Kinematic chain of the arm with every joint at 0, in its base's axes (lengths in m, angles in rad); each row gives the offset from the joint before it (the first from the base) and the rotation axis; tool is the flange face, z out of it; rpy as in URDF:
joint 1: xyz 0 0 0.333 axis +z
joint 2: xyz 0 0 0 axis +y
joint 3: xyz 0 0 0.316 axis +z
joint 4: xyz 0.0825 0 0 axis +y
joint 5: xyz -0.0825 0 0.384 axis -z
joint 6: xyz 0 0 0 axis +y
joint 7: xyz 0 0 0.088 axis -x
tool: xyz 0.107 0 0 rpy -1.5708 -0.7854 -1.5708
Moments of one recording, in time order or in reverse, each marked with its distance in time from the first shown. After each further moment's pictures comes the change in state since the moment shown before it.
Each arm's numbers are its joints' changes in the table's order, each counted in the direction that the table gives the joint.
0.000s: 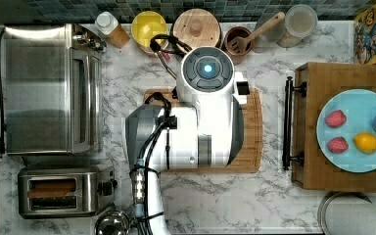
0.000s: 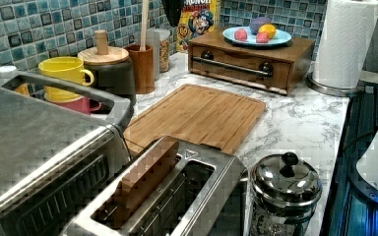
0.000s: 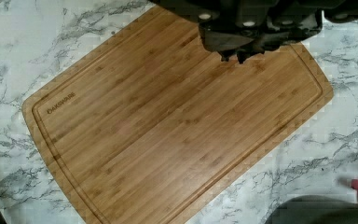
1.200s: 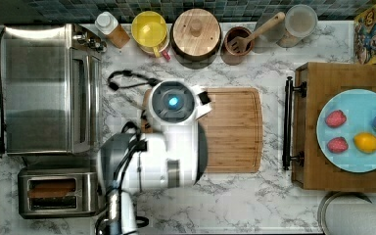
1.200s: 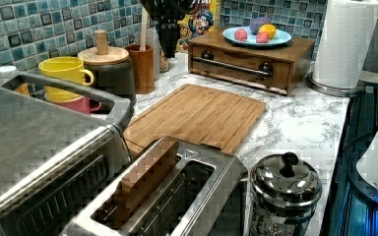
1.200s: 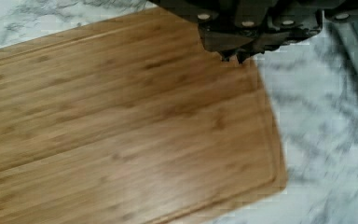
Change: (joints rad) arm 0.026 -0.087 0.114 0.244 -0.113 -0.178 0.308
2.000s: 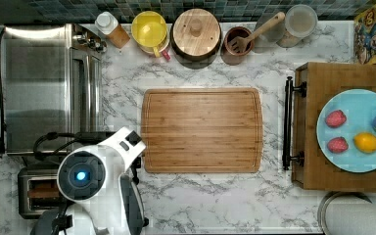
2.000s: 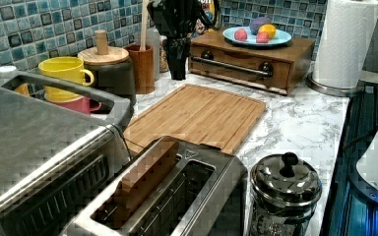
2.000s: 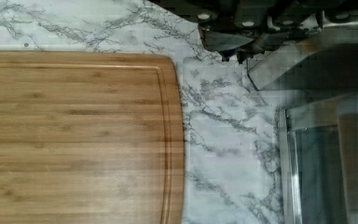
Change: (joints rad) arm 0.115 -0.188 0.170 0.176 -0.034 -0.056 0.031
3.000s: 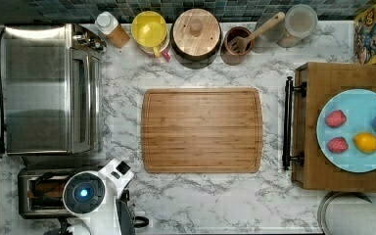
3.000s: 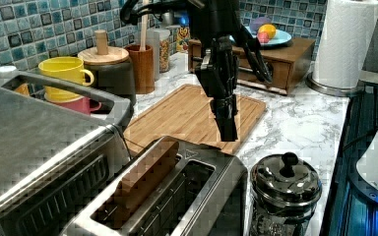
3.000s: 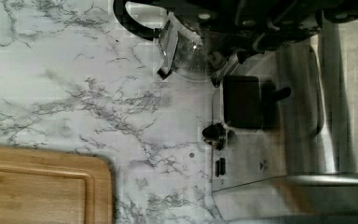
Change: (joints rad) arm 0.154 -0.037 -0.018 0.195 -0.214 -0.005 0.102
